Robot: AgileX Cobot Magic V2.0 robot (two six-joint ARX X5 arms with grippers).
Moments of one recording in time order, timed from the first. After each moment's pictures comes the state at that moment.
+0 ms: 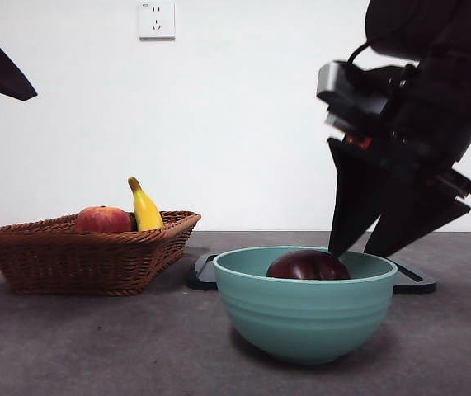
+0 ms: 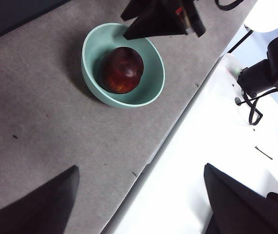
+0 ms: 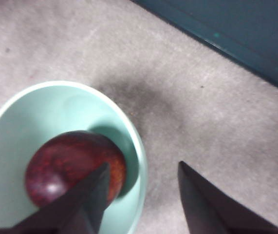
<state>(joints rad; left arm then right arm) -0.44 0.99 0.95 -0.95 0.66 0.14 0.52 1.42 0.84 -0.50 -0.30 0.09</state>
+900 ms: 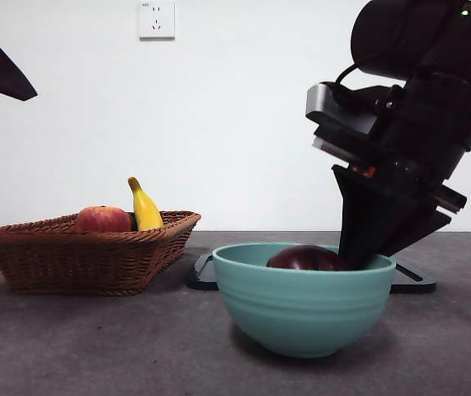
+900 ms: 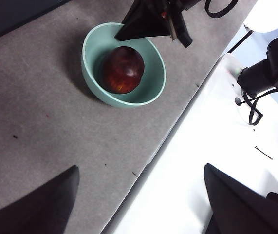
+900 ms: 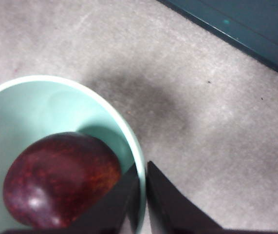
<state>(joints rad) -0.44 0.99 0.95 -0.95 0.66 0.14 0.55 1.46 0.84 -0.48 -0.29 0.12</state>
